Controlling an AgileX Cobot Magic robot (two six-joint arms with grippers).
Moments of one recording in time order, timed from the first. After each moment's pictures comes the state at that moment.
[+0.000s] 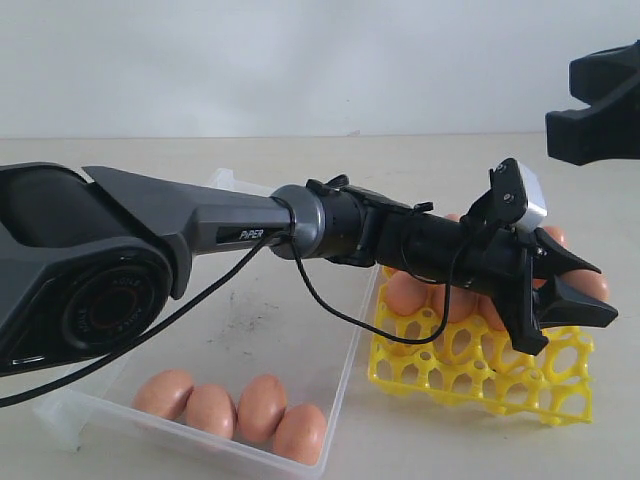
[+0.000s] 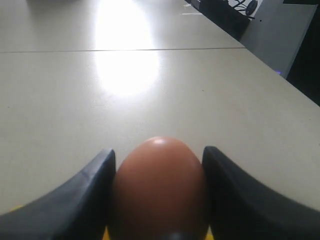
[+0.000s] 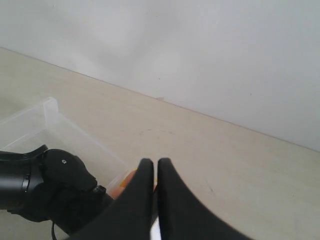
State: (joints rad) left arm -0.77 2.57 -1.91 -1.72 0.93 2.09; right arm 0.70 0.86 -0.73 -0.92 0.45 0.86
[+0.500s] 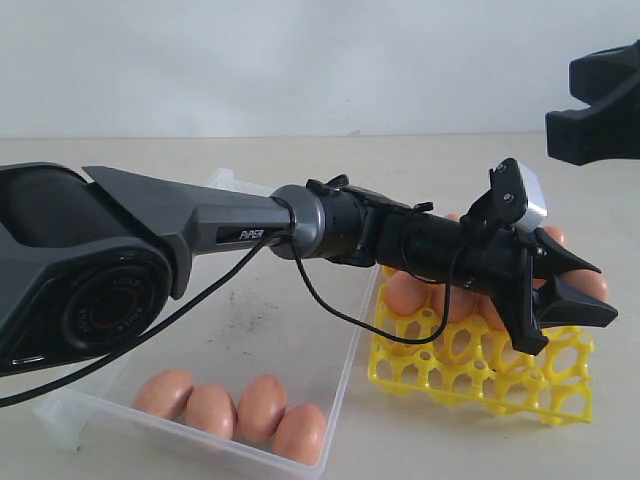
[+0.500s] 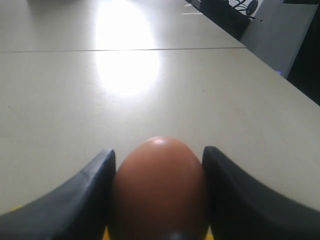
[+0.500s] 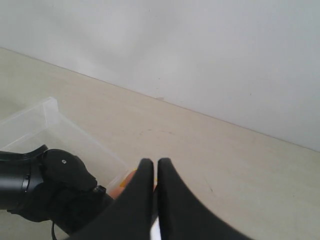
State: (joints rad) left arm -0.77 2.57 -1.91 -1.72 0.93 2.09; right arm 0.70 0.86 -0.73 -0.92 0.45 0.86
